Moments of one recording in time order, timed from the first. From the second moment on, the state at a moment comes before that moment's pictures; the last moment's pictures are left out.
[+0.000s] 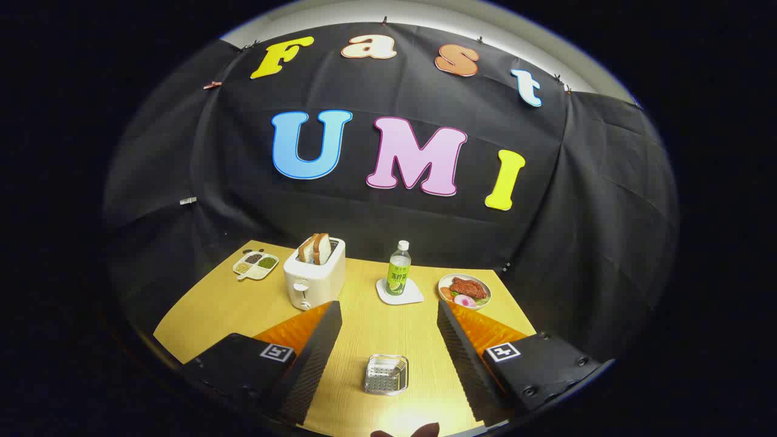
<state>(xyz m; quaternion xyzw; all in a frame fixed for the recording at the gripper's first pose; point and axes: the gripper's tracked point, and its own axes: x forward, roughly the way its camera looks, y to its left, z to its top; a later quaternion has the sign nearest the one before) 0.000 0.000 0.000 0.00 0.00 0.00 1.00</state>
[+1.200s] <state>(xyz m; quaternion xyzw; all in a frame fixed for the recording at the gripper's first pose) -0.008 0.088 -0.068 0.00 0.17 0.11 0.98</state>
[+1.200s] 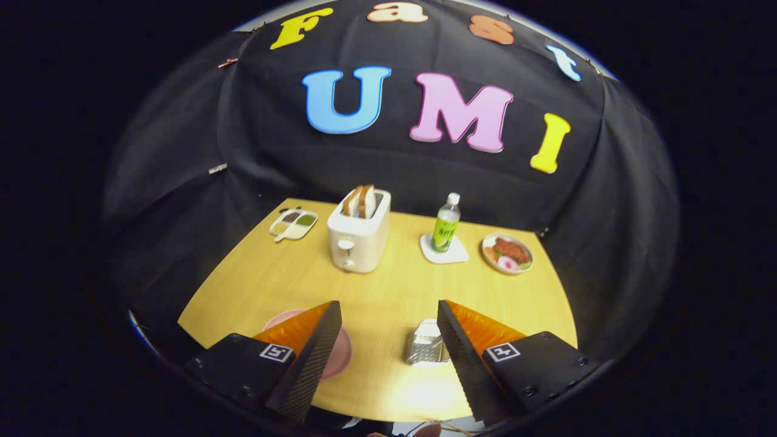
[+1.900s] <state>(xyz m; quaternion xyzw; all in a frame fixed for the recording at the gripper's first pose) -0.007 0.203 -0.261 -0.07 0.42 0.21 0.88</state>
